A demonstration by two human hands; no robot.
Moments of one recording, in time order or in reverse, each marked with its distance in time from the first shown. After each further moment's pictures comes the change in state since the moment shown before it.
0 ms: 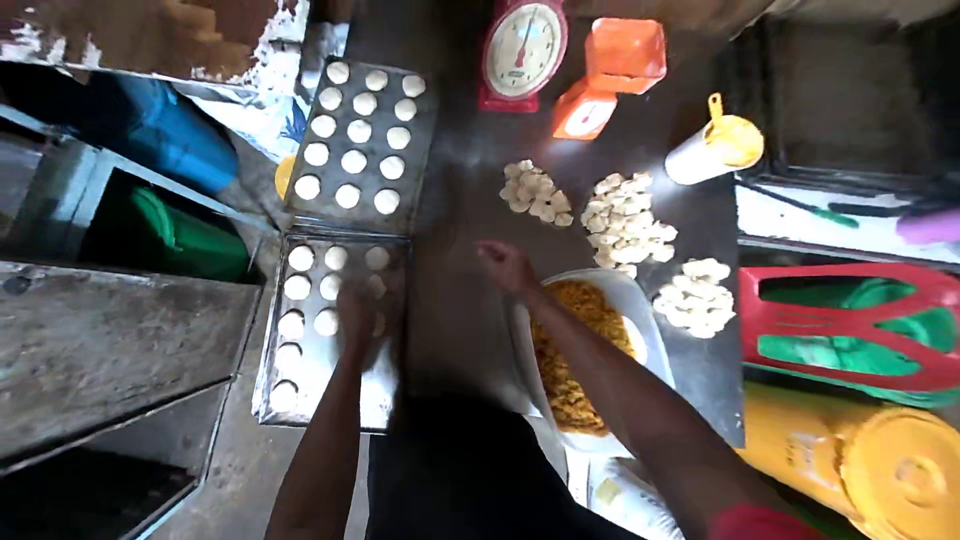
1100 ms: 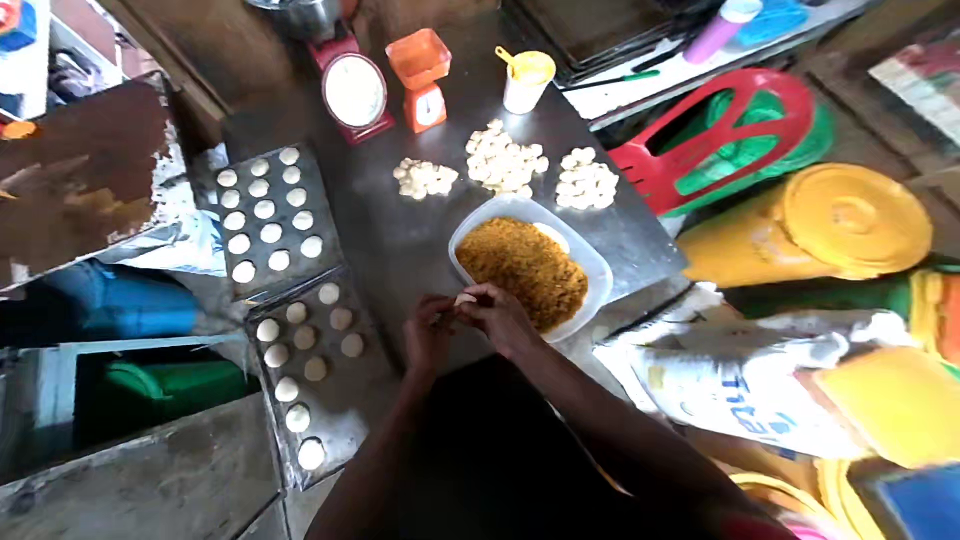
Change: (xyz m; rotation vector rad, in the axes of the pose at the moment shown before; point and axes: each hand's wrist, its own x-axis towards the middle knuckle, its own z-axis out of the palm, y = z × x) left_hand -0.180 0.127 0.016 -0.526 -0.567 0.624; right_hand -0.237 -0.058 0.045 1.081 0.505 0.364
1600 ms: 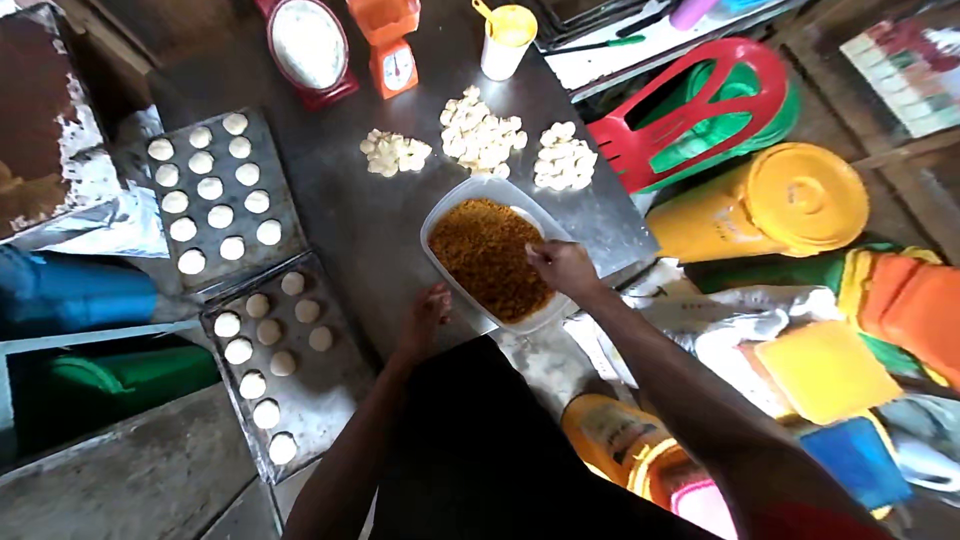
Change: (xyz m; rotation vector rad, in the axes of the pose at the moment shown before) left_hand 0.029 -0.022 0.043 -0.272 -0.233 -0.456; right_hand 0.069 -0.028 -0.194 -1.217 0.120 -0.211
